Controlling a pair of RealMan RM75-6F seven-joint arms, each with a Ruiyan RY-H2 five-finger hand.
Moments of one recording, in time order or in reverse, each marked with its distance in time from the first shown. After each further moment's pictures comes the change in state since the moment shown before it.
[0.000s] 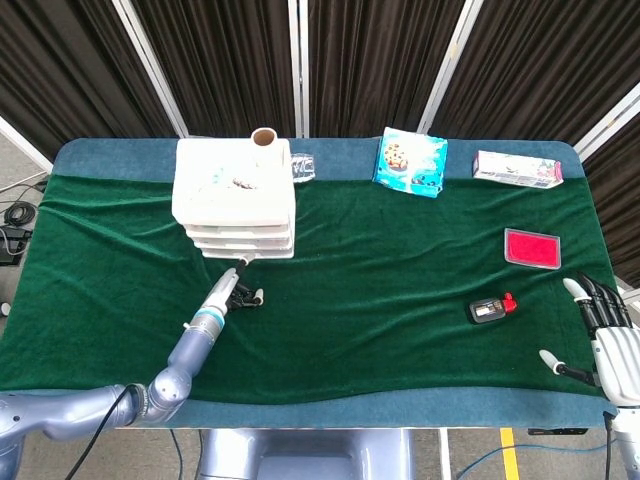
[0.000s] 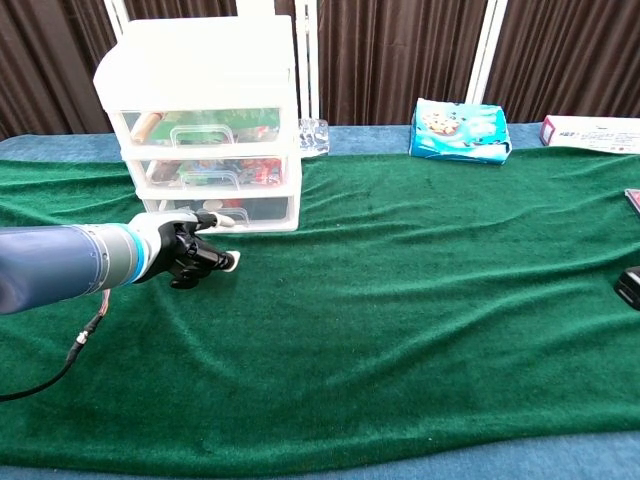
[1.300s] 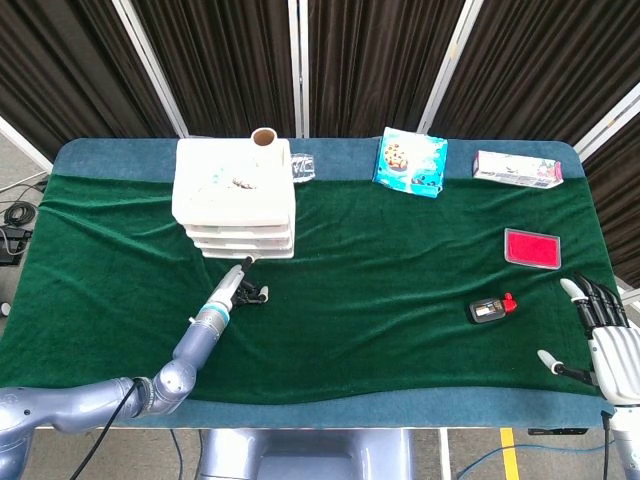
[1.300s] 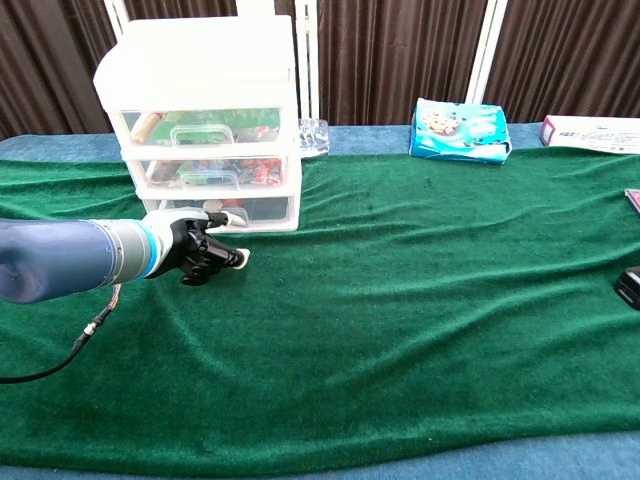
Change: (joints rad) left arm -0.044 -0.011 0.006 0.059 -0.012 -0.052 -0.020; right arm 0.005 -0.007 -0.002 0.004 0.006 -0.013 -0.010
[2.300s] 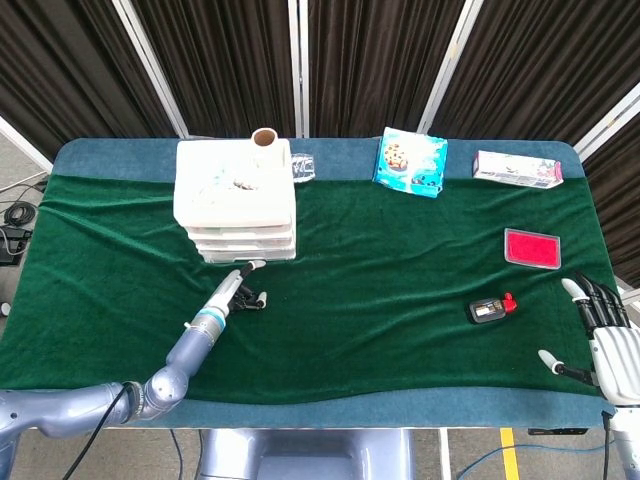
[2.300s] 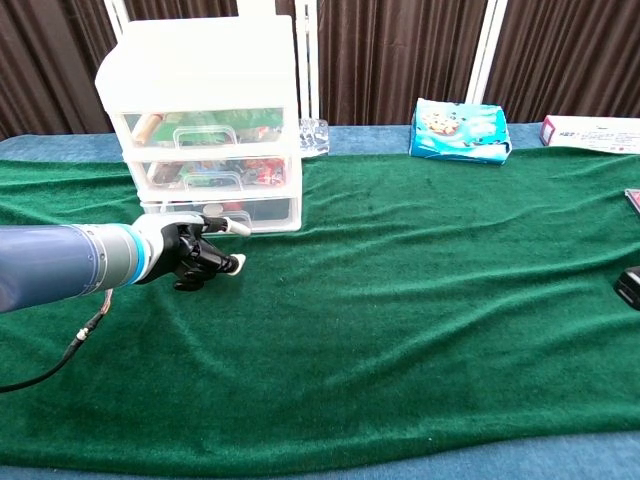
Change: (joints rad) left arm 0.026 0.041 0.032 -0.063 0.053 -0.004 -0.042; right arm -0.002 0.000 0.002 -0.003 0.003 0.005 -0.005
